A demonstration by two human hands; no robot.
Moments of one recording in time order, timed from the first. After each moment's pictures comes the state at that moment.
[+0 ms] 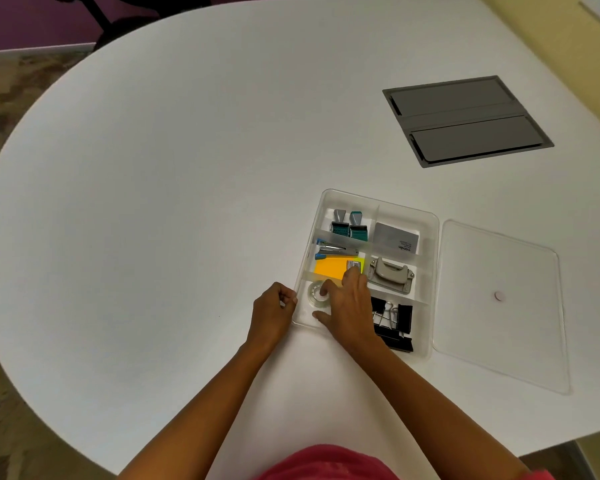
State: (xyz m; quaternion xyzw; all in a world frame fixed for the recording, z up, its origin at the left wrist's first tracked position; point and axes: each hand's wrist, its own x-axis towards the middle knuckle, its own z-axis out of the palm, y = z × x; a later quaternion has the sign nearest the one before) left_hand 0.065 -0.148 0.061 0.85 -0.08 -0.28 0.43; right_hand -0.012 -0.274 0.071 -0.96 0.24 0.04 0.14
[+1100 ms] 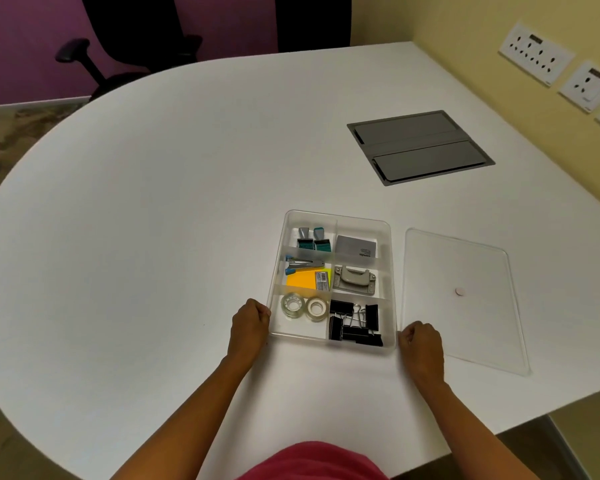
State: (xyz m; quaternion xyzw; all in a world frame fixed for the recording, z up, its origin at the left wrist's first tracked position) left_hand 0.038 -0.135 0.071 0.88 -0.09 -0.24 0.41; right_hand -0.161 -0.358 0.052 -0.82 0.51 -0.06 0.27
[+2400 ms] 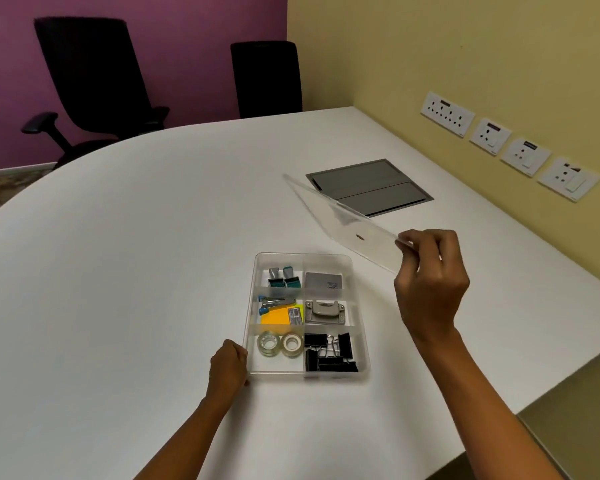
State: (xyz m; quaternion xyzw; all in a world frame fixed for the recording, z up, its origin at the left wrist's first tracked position) left_hand 0.038 -0.135 0.073 0.88 -0.11 -0.25 0.39; right_hand -0.115 -0.348 0.265 -0.78 0.28 -0.56 -0.03
